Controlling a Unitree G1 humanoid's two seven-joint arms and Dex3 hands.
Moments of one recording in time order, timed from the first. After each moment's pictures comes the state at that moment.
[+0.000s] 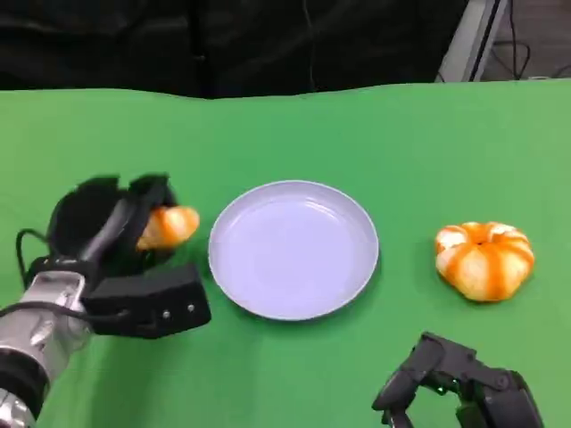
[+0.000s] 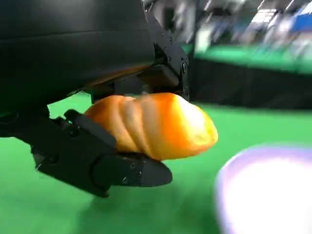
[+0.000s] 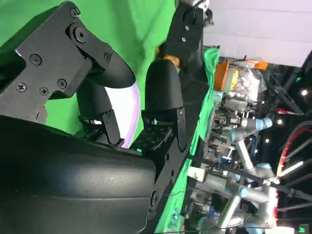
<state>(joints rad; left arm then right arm) -0.66 0.34 -0.44 1.05 0.74 -0.36 0.57 0.42 0.02 0.26 -0.17 -0.15 -0.58 0.00</state>
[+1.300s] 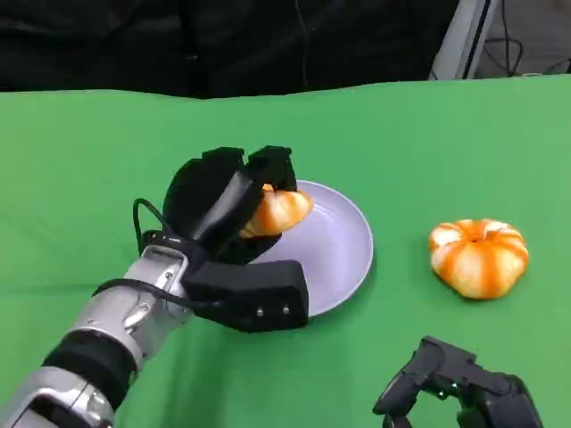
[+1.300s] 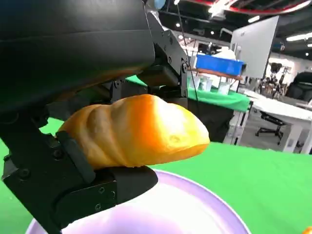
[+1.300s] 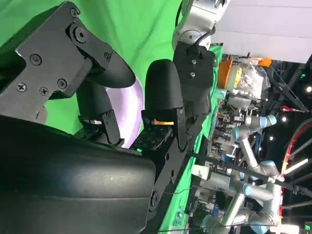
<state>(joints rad) -0.71 0.14 -0.49 0.91 0.74 -0.35 0.49 0.43 0.02 0.26 -0.16 -0.15 -0.58 0.00</state>
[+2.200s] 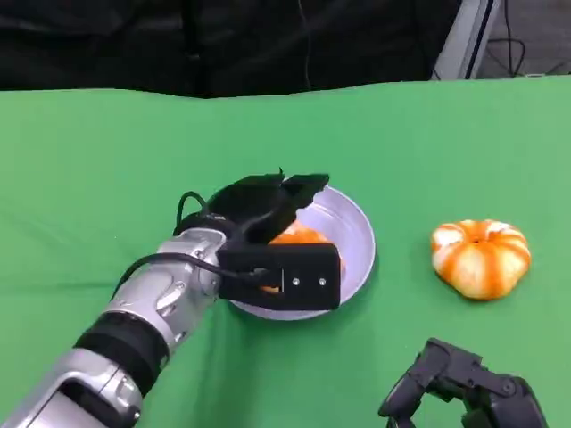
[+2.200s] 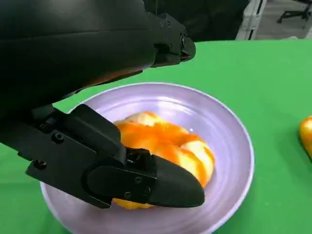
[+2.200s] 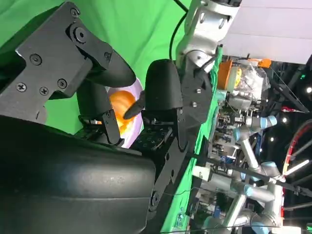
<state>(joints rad) -0.75 0.11 -0.54 0.84 0.67 -0.16 -0.01 0.43 0.00 0.25 -0.17 -0.13 -0.58 0.01</state>
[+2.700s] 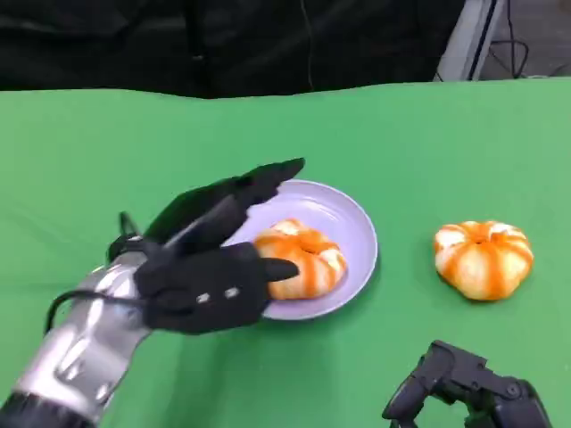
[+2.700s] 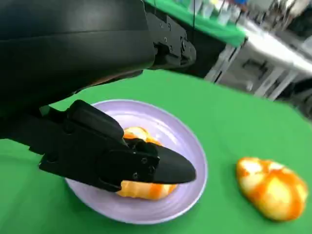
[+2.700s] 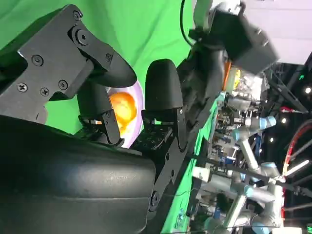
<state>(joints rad) -0.38 0.27 -0.29 0.22 0.37 -0.19 -0.17 0.45 -0.01 0.25 -0.18 -0.11 -0.57 0.02</state>
